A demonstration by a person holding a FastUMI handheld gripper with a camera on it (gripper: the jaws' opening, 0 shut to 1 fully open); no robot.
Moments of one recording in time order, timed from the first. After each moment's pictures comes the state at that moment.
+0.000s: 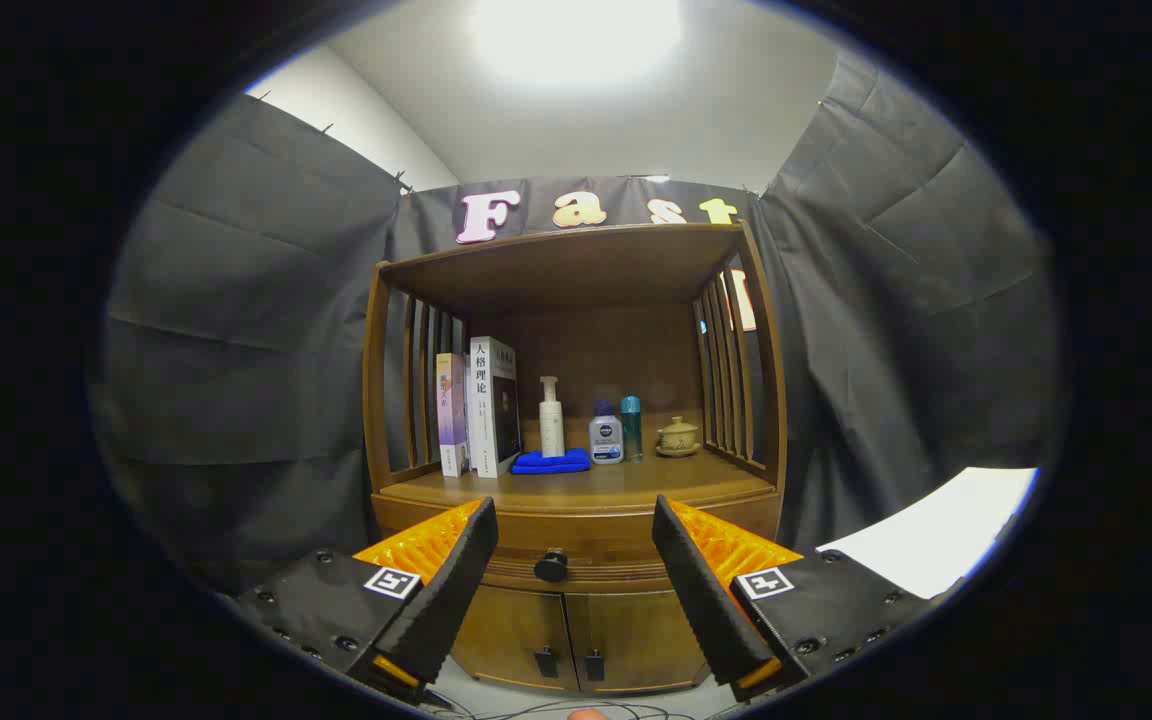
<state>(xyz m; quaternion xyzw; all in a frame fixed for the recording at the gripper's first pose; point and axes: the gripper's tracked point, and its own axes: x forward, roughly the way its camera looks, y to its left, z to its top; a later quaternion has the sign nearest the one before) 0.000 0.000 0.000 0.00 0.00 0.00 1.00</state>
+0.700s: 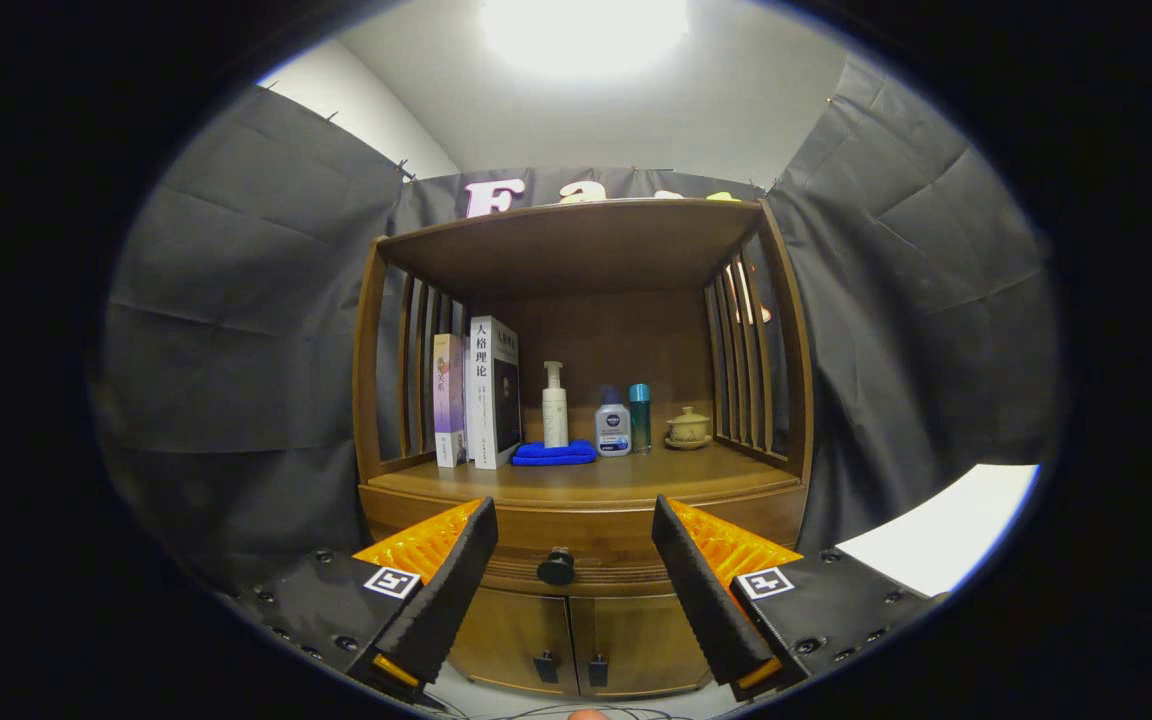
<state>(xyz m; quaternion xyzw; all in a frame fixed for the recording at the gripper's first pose) 0.044 0.013 -0.027 -0.01 0.01 0.00 1.00</state>
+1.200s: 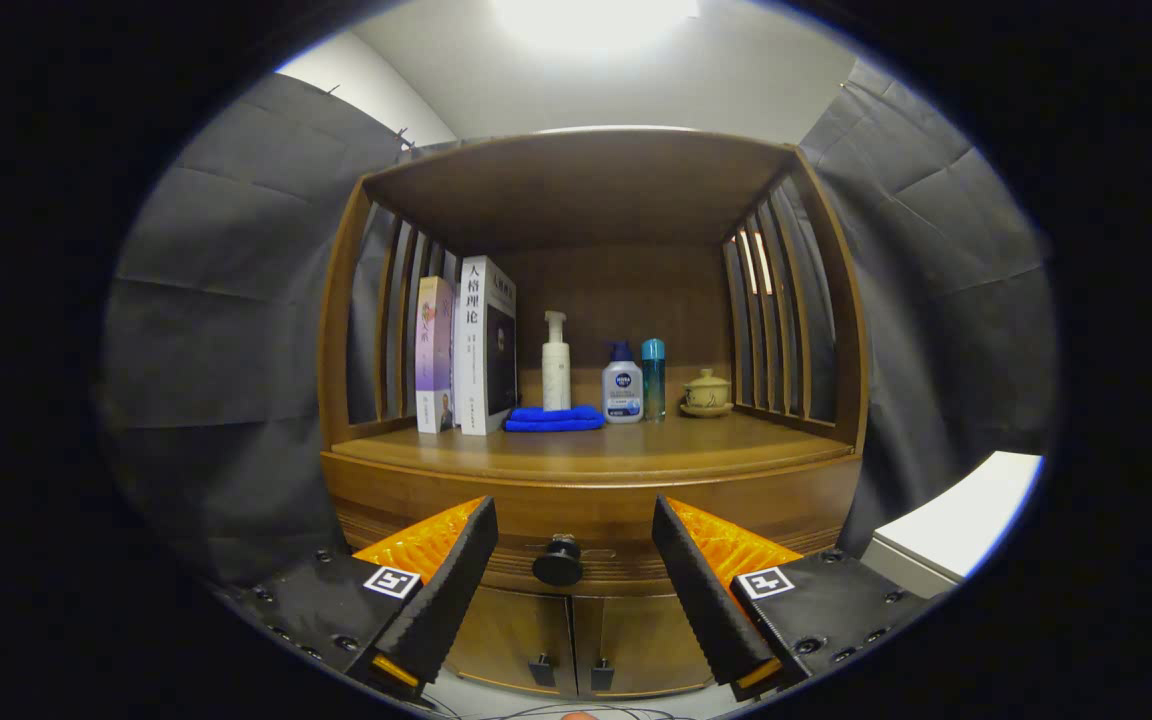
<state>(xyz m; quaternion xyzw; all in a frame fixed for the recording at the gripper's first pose) 0.117 0.021 -0.090 -0.02 0.05 0.00 1.00</state>
